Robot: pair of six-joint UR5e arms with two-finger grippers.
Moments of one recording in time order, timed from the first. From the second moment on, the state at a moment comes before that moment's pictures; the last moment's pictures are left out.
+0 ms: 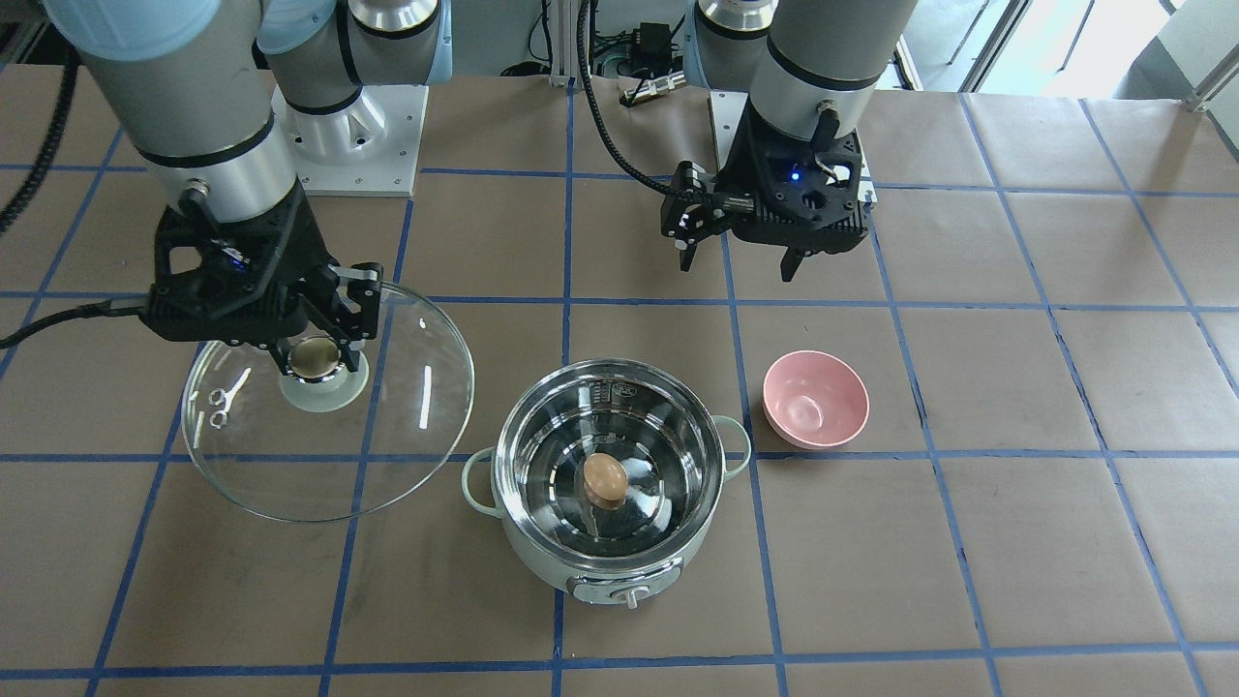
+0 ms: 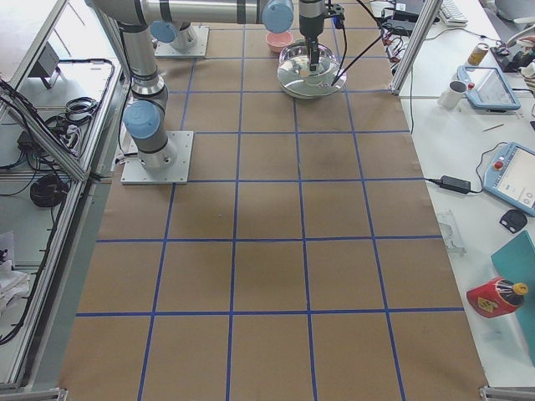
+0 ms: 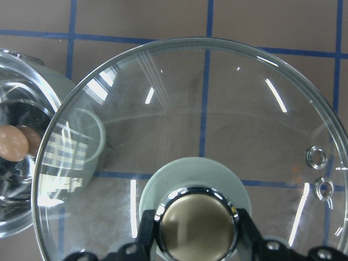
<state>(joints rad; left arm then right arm) -1.70 -1.62 -1.53 -1.50 1.51 -0.08 1.66 -1.41 1.48 -1.80 -1.58 0.02</state>
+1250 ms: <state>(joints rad) -1.56 -1.57 -1.54 -1.51 1.57 0.09 1.99 -1.16 1.40 -2.00 -1.57 0.50</state>
